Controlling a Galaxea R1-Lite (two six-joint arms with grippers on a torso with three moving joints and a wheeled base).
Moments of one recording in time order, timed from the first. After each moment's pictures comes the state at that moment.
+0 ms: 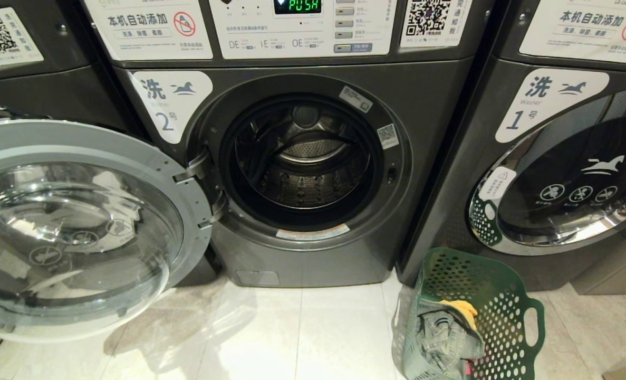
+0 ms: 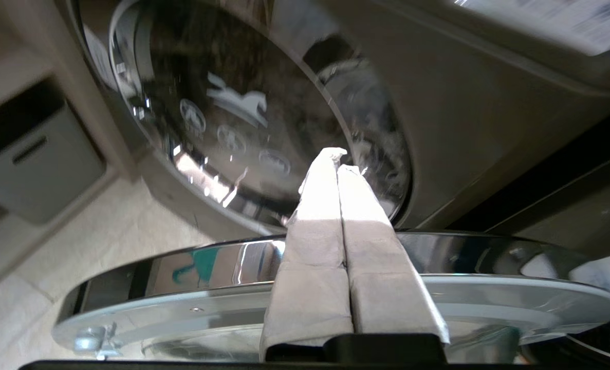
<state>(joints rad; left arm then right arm) 0.73 1.73 -1.70 0.08 -0.34 -0.19 -0.01 0.00 0.00 0.00 -0.01 0.03</state>
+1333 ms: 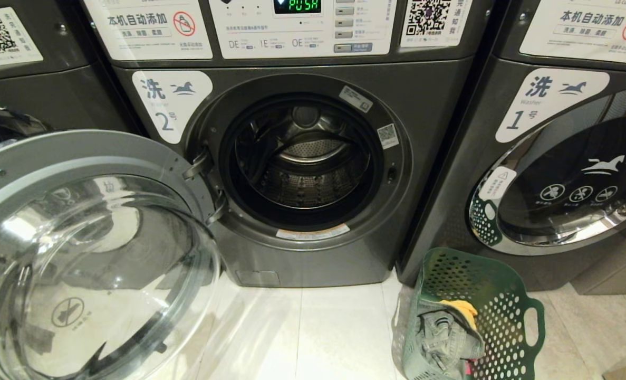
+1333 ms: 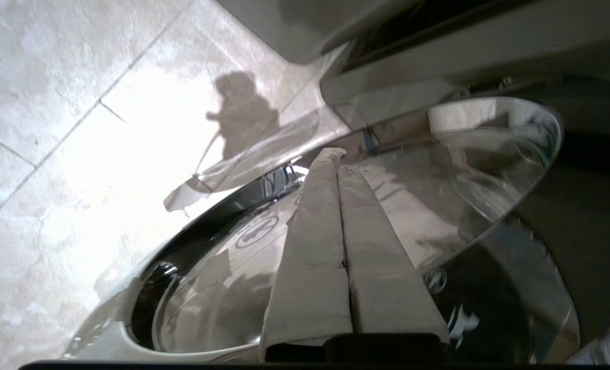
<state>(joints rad) 0.67 1.67 -1.76 0.84 -0.38 -0.23 -0.01 0.00 0.00 0.00 -0.02 0.03</state>
